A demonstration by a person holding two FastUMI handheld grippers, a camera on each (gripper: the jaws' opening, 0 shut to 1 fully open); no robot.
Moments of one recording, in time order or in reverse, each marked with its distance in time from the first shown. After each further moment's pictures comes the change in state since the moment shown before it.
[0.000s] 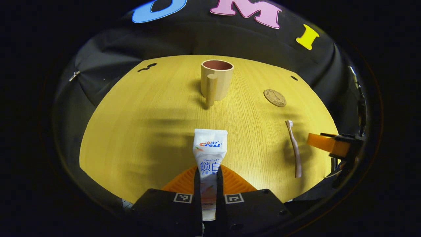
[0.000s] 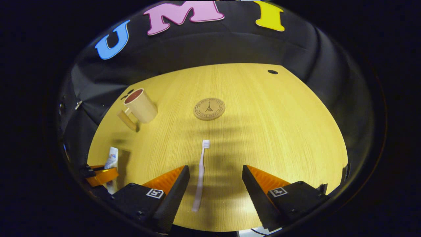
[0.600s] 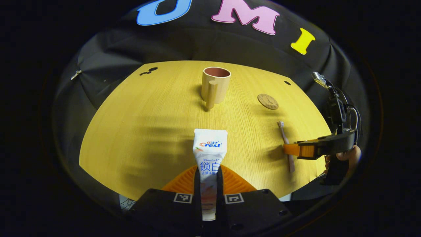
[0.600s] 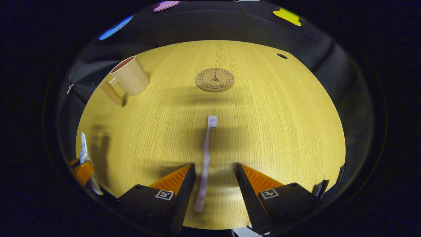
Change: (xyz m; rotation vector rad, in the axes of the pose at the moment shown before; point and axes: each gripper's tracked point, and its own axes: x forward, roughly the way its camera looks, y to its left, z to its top) left arm -0.022 0.008 -0.005 -0.009 -0.057 -0.038; right arm 0.026 0.011 -0.034 -0.070 0.206 -0.081
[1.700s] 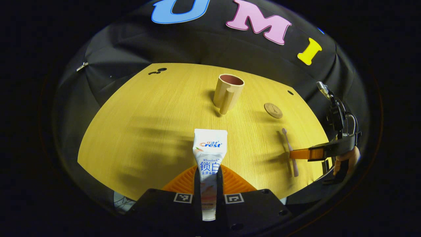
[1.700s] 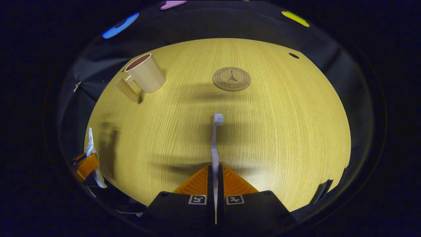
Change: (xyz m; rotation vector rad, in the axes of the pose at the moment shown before) left arm -0.006 0.034 0.024 -0.073 -0.051 -0.029; right arm -0.018 0.029 0.007 0.007 -0.003 0.111
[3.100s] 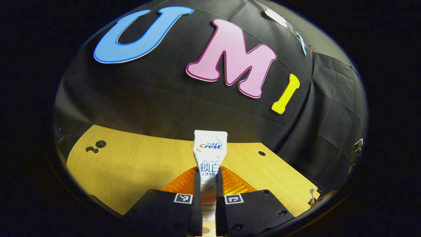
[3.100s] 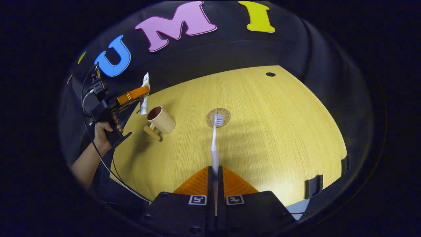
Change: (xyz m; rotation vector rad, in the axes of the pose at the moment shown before) left arm 0.125 -0.091 0.287 0.129 -0.444 -0.380; right arm -0.108 -0.037 0.037 0.163 -0.263 0.088
